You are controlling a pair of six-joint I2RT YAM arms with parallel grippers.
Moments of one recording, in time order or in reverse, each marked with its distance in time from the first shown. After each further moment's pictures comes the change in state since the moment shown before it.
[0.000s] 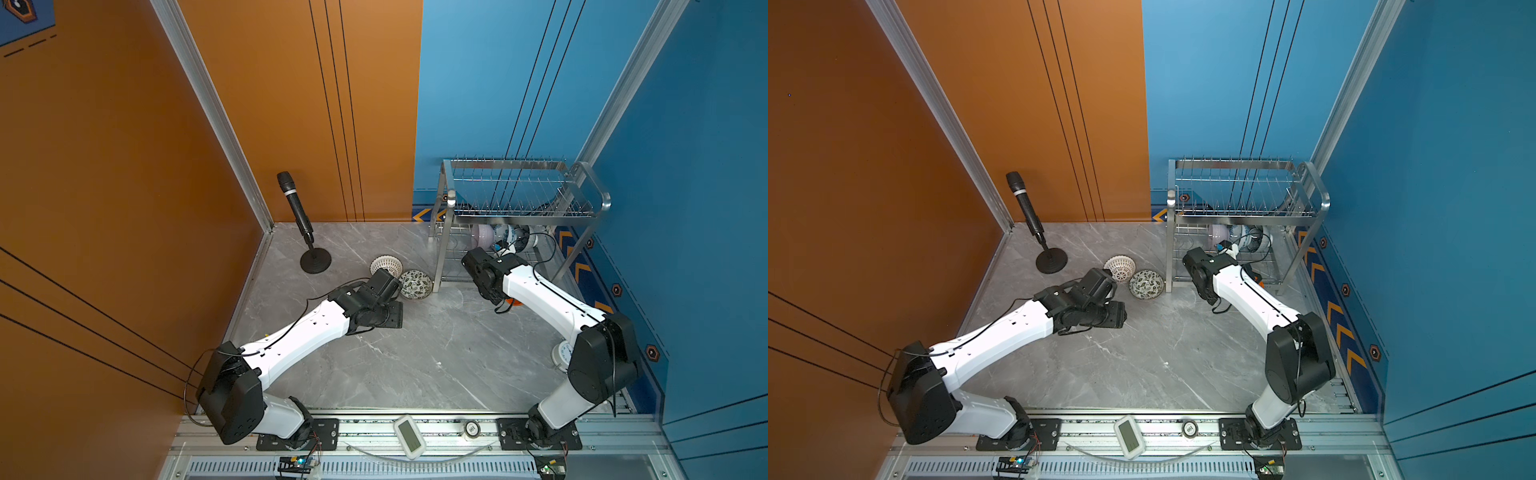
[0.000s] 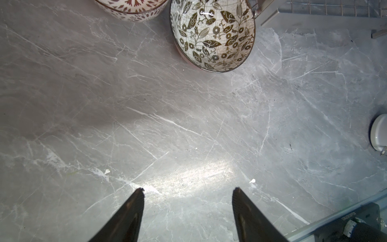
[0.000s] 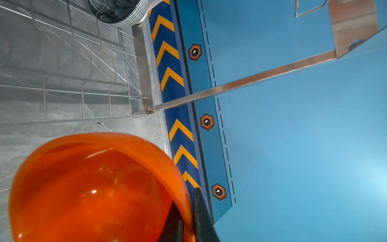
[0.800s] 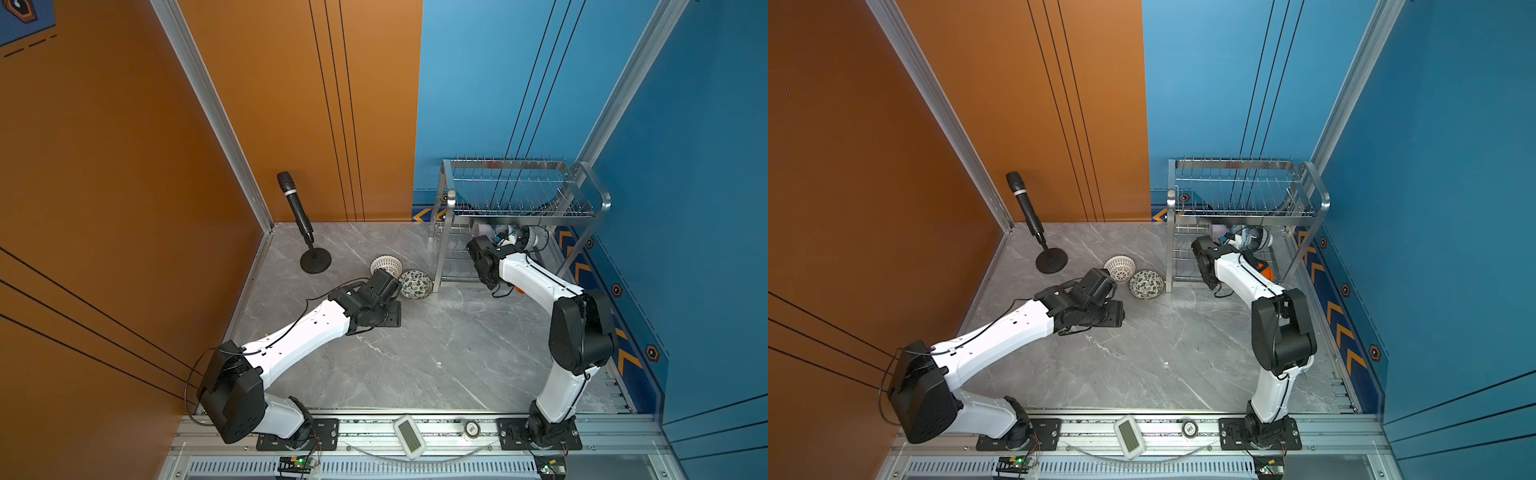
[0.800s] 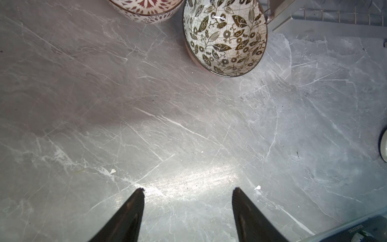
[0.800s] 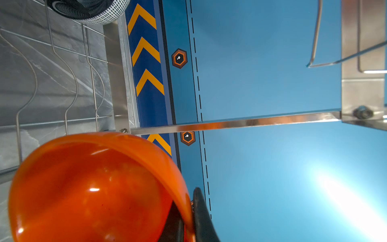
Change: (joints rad) left arm 0.006 0.008 -0.003 0.000 -0.031 -0.026; right arm -0.128 0.199 0.102 0.203 0.127 -0.275
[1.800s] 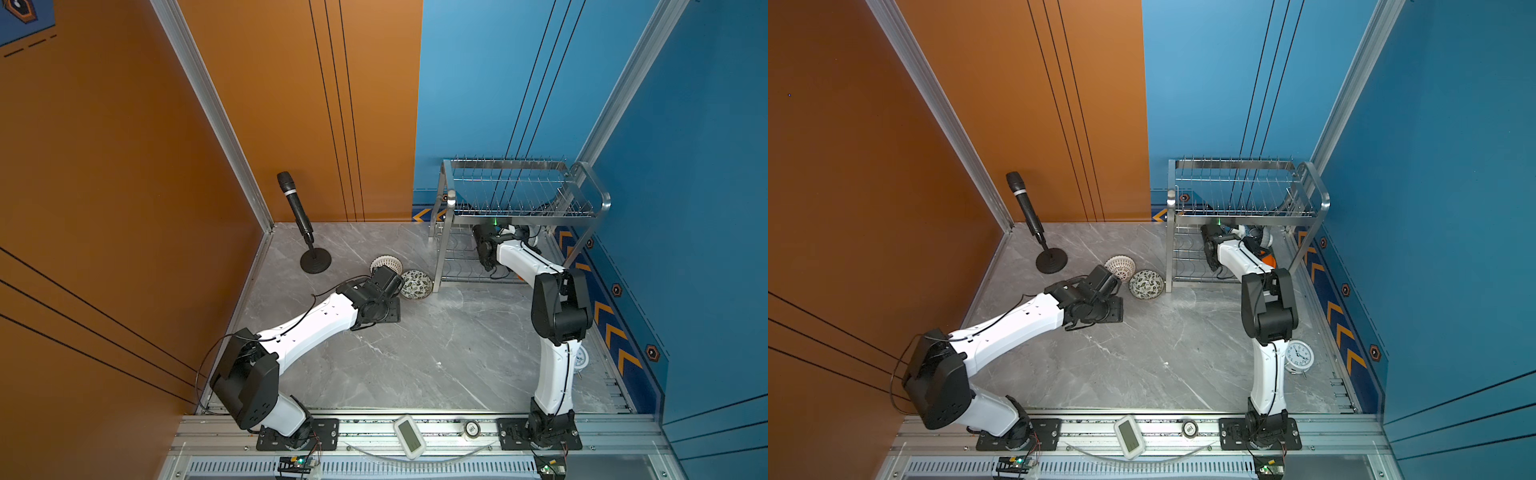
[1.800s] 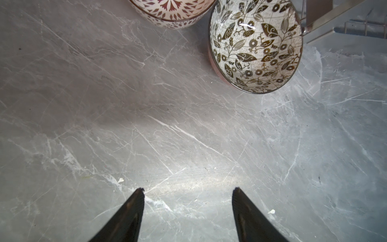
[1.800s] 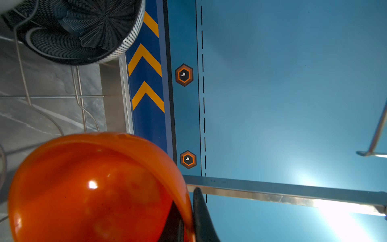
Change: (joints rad) left arm 0.025 0.097 0.040 0.000 -0.048 -0.035; right arm -0.112 0.272 0.234 0.180 0.026 -0.253
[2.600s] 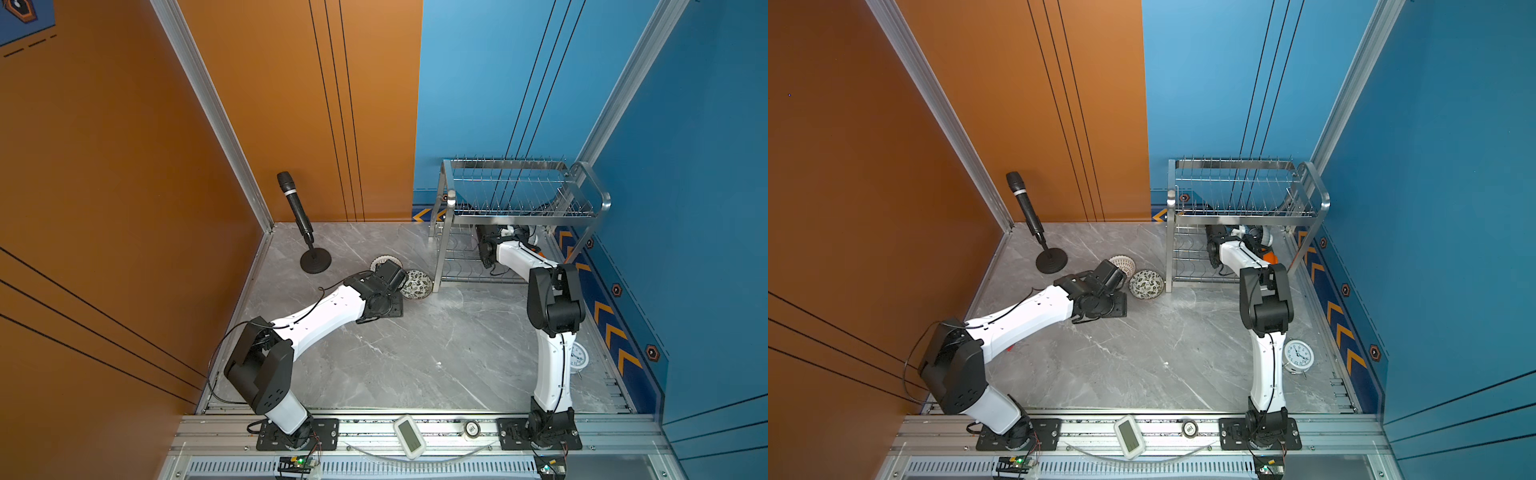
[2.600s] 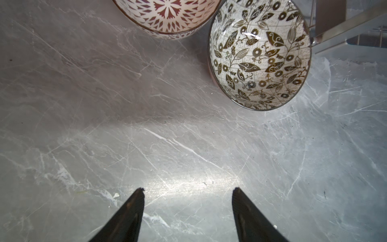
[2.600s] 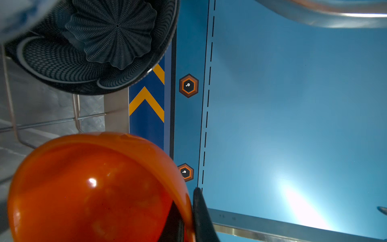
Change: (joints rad) left arm 0.019 0.091 0.071 0.000 0.001 0.012; right arm -0.040 0.085 0.027 0.214 0.027 -0.253
